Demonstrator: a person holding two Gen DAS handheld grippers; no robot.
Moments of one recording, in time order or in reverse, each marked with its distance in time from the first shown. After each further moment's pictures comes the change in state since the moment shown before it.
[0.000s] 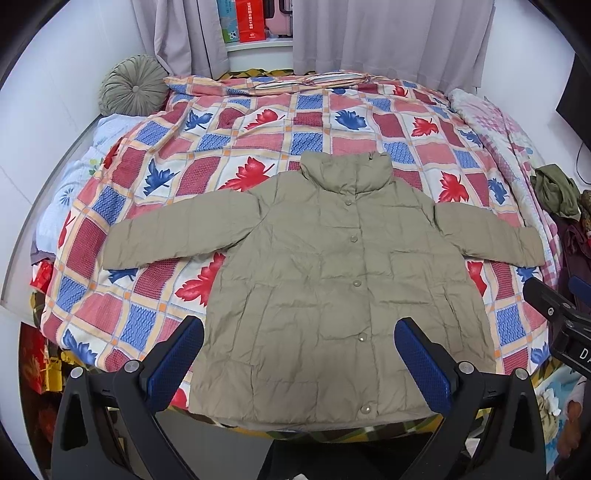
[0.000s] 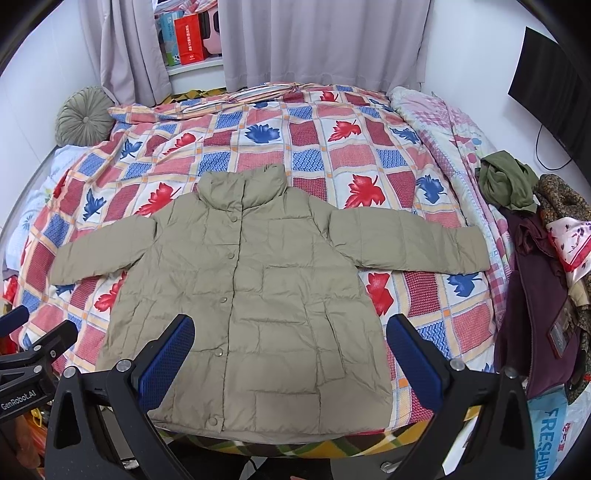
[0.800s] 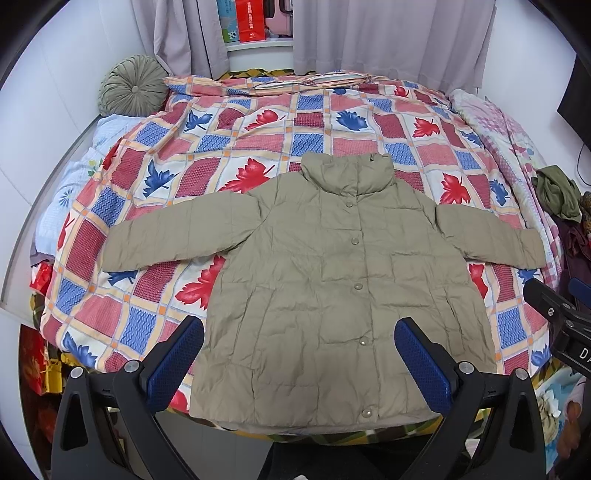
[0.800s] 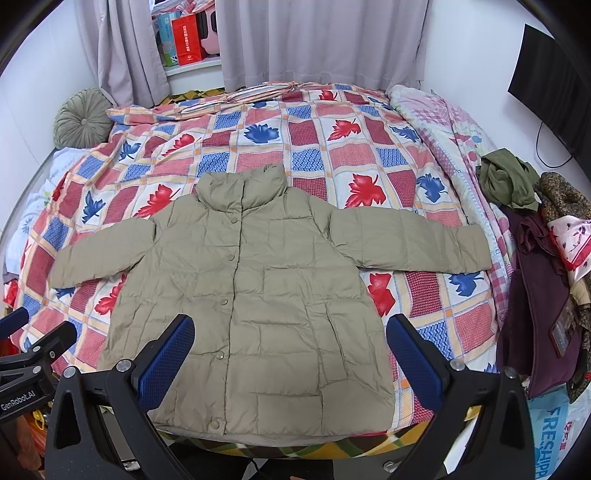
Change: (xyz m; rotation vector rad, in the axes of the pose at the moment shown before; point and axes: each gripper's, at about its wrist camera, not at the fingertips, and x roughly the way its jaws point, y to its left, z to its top) left arm 0.000 0.000 0.000 -0.001 0.002 0.000; right arm 0.002 -0.001 0.002 0.005 0.004 0.000
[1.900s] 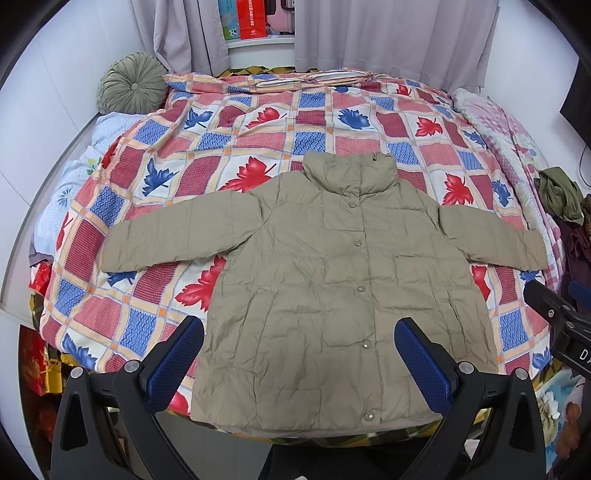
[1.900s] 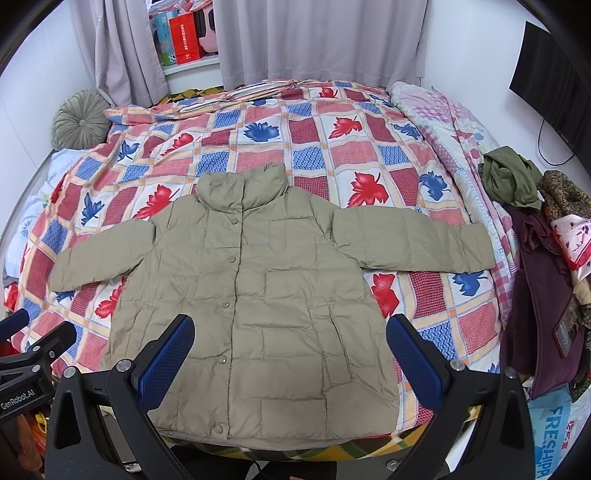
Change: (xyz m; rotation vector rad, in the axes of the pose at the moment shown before) left arm 0.000 0.001 -0.001 0.000 0.004 -0.001; right arm 0.002 0.002 0.000 0.004 0.007 0.002
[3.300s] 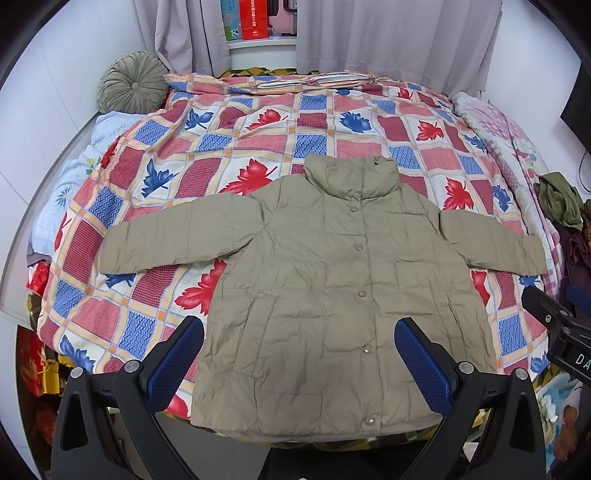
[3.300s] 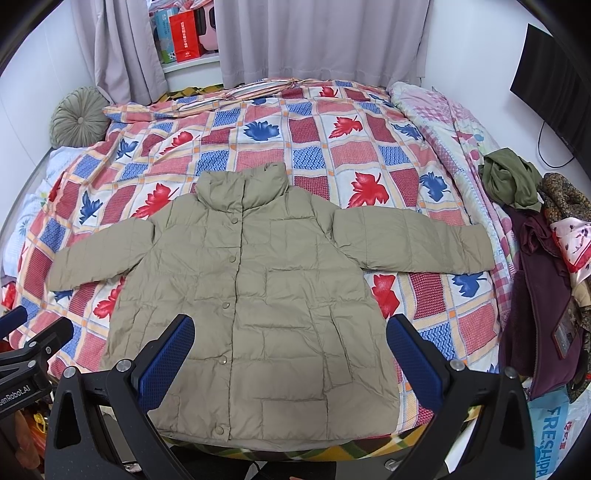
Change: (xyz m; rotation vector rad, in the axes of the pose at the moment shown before) left arm 0.001 0.002 0.001 -0.003 0.001 -0.002; right arm 0.003 0.001 0.003 0.000 0.005 -0.001
